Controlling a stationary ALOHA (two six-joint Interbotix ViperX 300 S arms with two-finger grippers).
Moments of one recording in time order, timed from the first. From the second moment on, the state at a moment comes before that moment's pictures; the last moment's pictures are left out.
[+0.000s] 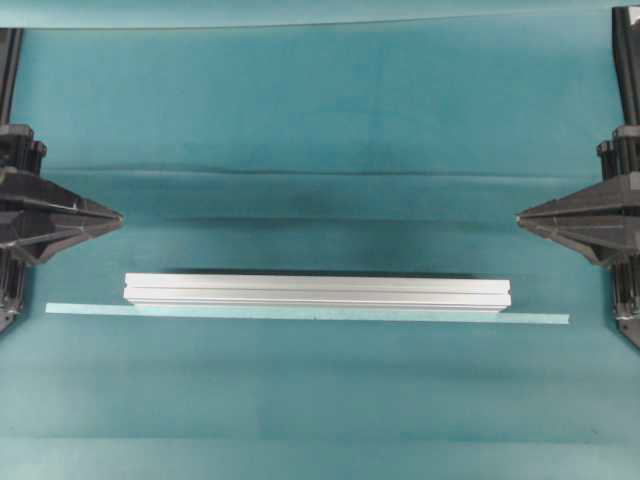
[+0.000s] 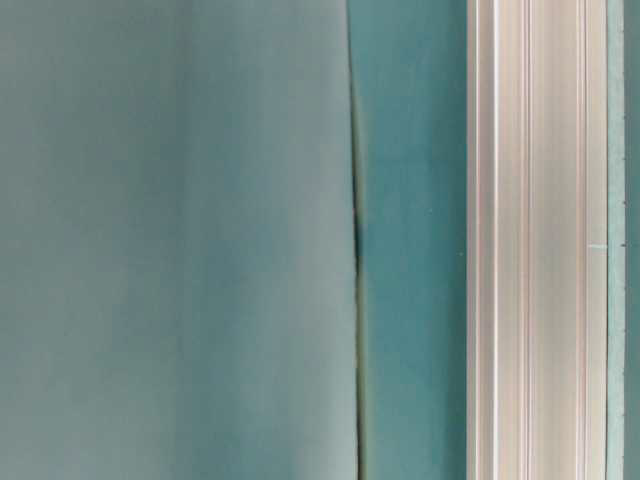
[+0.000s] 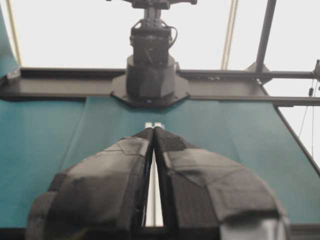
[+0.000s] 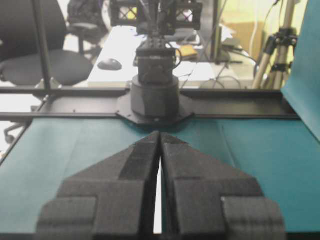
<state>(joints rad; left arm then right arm) 0.00 -0.96 1.17 0.00 -0.29 0.00 0.00 -0.96 1.16 0.00 -0.29 0.01</state>
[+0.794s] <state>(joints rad) -0.03 -0.56 0.79 0.02 0.23 -0.12 -0.04 -0.63 0.91 0.16 0.35 0.16</state>
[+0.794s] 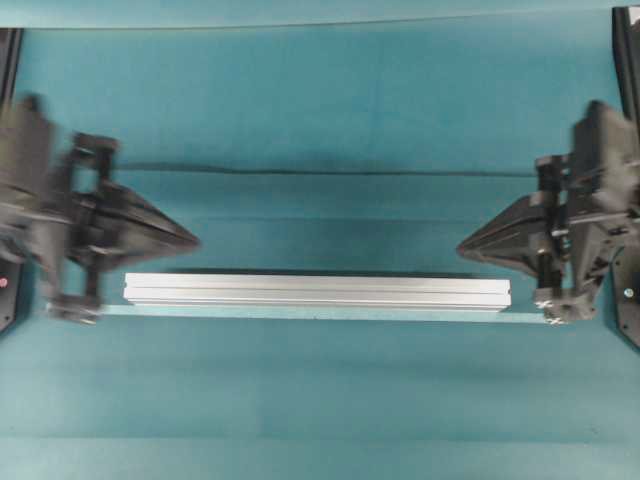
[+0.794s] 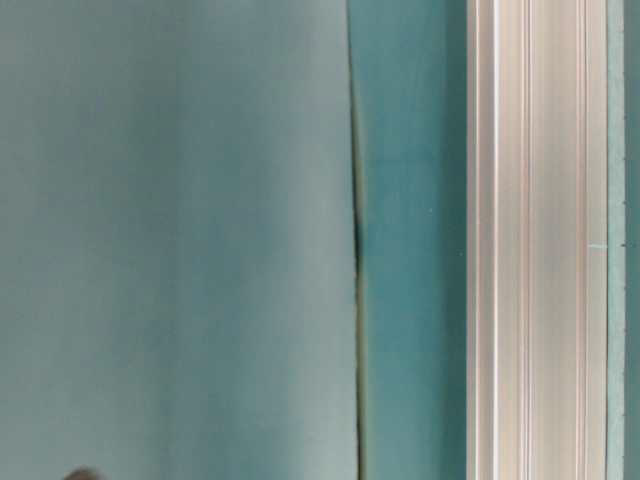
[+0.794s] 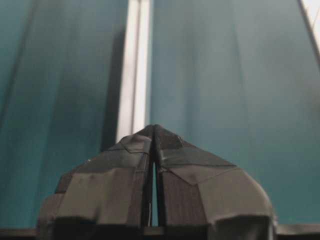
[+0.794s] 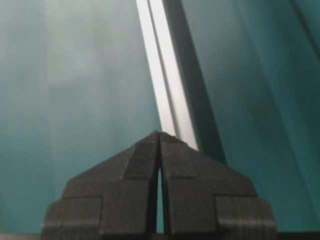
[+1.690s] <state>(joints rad) -0.04 -0.23 0.60 0.02 0.69 -0.11 0.00 -0.11 0.51 0.06 0.85 0.13</state>
